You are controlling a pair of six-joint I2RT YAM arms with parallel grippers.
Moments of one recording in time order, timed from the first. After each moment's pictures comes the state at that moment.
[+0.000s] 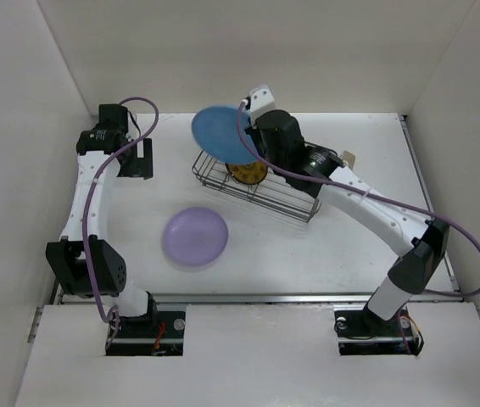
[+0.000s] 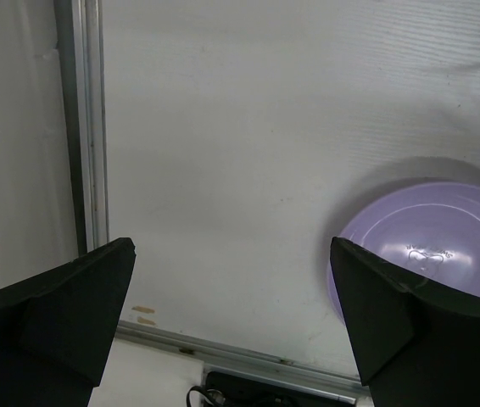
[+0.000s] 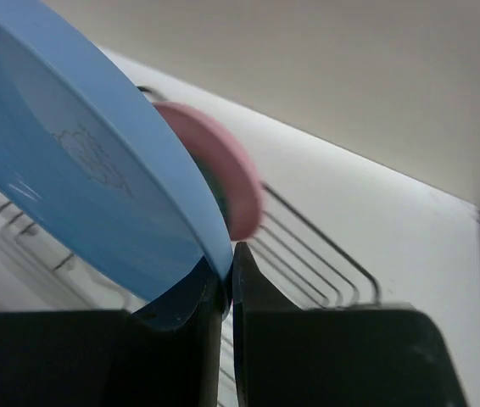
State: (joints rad) left arm 0.03 1.53 1.58 -1.08 -0.19 0.01; right arm 0.82 1.66 1.72 -0.35 0.68 -0.12
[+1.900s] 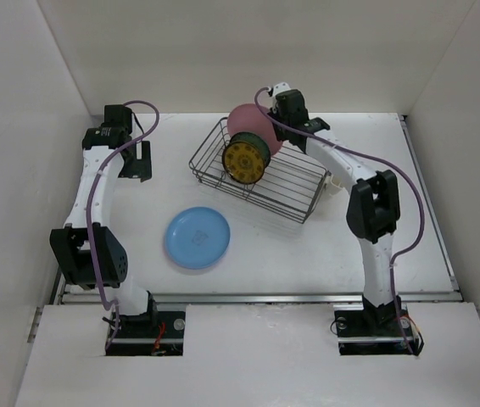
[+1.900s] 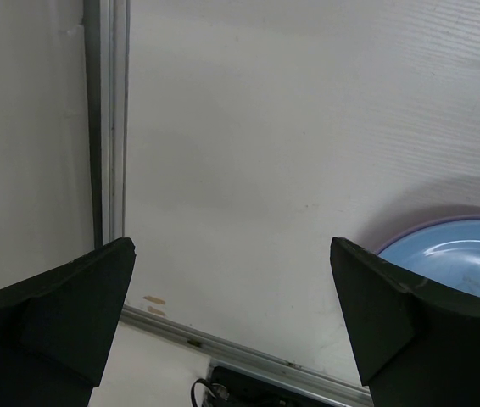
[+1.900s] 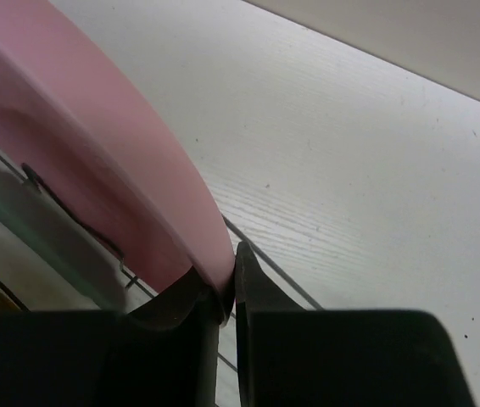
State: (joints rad) left arm 0.03 1.60 1.58 -1.07 -0.29 -0.02; right arm 0.45 2.17 2.01 -0.43 0.25 -0.05
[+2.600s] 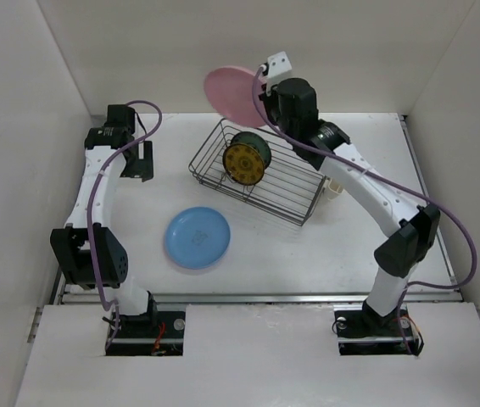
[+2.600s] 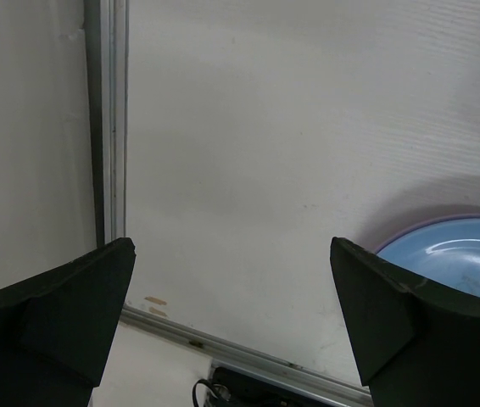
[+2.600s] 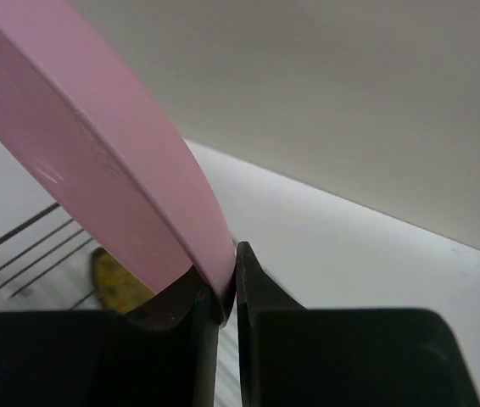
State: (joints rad) left arm 0.01 1.60 1.58 -1.07 -0.30 -0.02; right arm 0.64 1.81 1.92 -0.29 0.50 -0.15
